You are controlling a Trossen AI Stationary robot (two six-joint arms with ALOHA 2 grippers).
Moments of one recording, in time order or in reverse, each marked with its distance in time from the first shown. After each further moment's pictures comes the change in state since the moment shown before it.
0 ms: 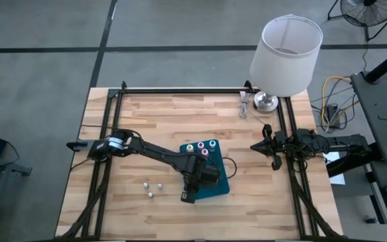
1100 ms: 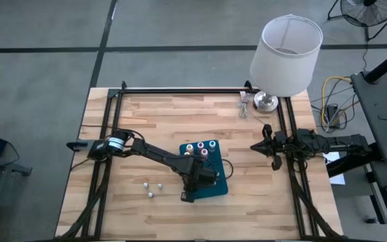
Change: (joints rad) left arm -0.001 0.001 -0.163 0.171 -0.049 -0.025; right arm 0.000 0.000 0.000 0.000 0.000 0.000
